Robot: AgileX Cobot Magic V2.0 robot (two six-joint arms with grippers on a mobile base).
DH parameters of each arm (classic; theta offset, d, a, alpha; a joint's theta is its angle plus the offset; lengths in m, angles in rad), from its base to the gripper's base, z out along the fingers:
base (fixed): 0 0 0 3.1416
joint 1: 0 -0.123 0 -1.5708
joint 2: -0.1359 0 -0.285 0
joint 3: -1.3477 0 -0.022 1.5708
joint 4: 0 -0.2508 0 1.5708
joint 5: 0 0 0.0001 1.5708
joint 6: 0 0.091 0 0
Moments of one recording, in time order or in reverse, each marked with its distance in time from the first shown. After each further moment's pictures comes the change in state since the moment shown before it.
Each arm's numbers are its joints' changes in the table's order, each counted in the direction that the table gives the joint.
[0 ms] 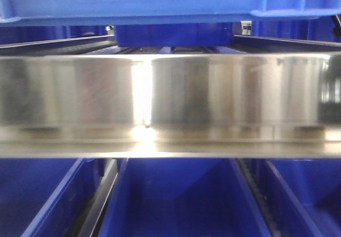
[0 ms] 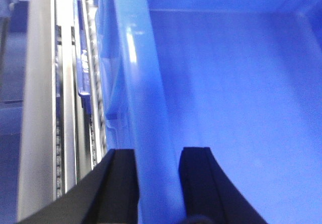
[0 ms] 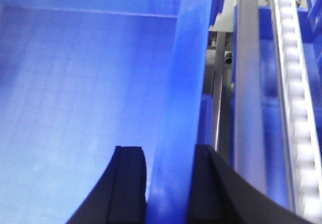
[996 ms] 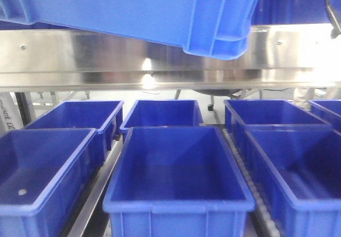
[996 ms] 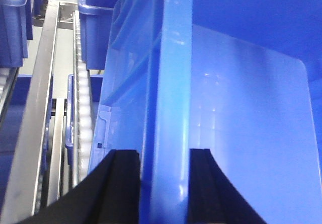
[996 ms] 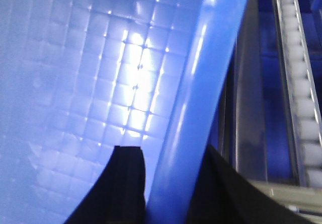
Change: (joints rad) left arm 0.000 0.000 0.000 0.006 -0.346 0.029; right arm 0.002 0.000 0.000 -0.012 -0.028 0.016
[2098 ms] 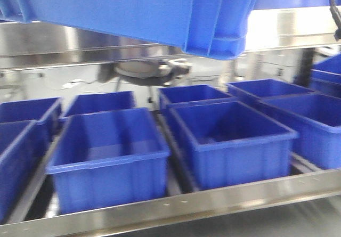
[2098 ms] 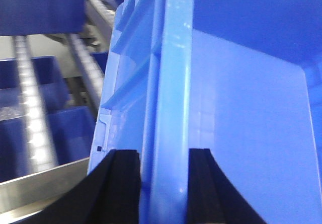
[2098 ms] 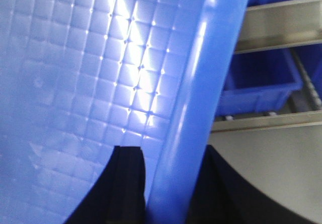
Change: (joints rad) left arm 0.000 0.000 0.000 0.000 -0.004 -0.004; right arm 0.000 0.000 0.000 -0.006 0.006 0.004
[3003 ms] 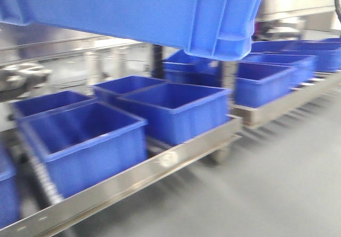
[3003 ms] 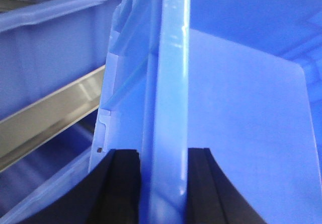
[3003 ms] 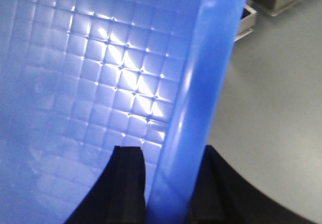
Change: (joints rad) left arm 0.000 0.000 0.000 0.000 0.031 -0.003; right arm 0.000 0.000 0.000 -0.004 0.013 0.000
